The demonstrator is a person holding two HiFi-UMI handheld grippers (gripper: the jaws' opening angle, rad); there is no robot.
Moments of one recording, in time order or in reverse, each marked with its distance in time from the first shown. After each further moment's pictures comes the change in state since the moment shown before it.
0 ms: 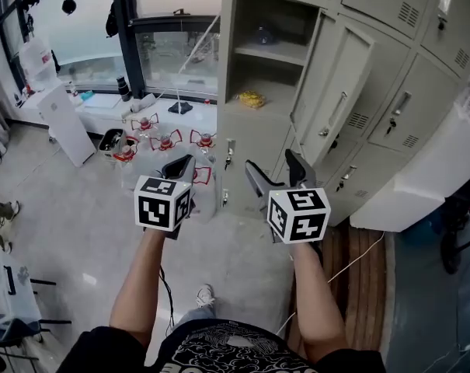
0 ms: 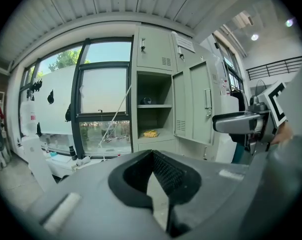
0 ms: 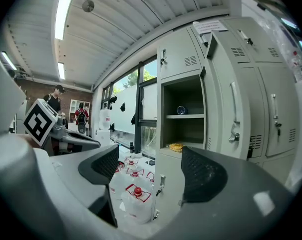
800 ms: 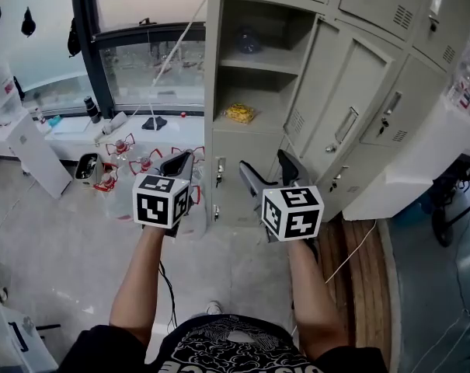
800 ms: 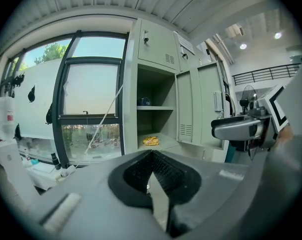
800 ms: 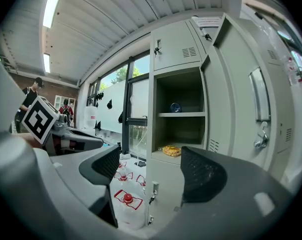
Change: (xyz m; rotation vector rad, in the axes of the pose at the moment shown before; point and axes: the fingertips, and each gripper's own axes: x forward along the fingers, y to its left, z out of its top) left arm 0.087 0.057 0.032 0.038 -0.032 -0.174; right arm 0.081 -0.011 0.010 0.026 0.021 -0.157
